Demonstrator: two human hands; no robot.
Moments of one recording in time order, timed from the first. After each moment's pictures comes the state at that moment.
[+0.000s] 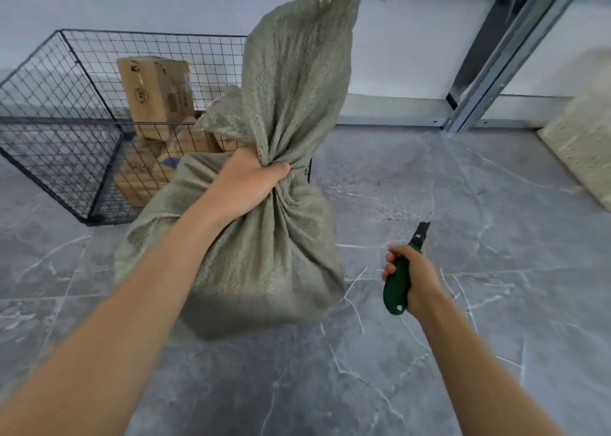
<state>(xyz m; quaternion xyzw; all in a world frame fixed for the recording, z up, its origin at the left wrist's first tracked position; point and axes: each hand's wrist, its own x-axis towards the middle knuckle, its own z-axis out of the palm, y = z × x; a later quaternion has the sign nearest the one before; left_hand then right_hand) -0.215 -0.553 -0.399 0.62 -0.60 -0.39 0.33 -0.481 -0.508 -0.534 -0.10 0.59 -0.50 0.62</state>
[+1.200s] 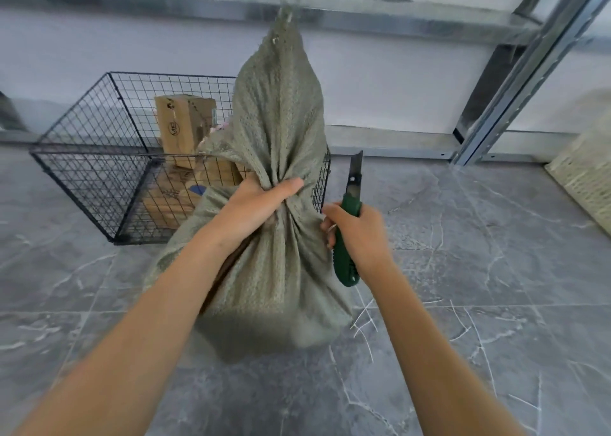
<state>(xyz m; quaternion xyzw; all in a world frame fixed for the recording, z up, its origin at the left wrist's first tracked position) -0.200 -0.540 -0.381 0.58 -0.51 -0.49 0.39 -0.363 -0.537 -0.416 -0.47 0.56 -0.46 0.51</state>
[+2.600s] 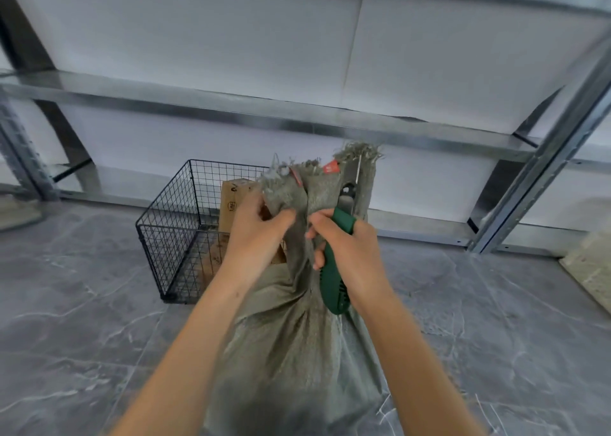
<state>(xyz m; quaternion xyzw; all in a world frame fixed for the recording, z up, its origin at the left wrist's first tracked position) -0.132 -0.493 -0.261 0.54 -0.49 -0.33 0.60 -0.260 -0.506 -0.265 -0.55 0.41 -0.50 0.54</state>
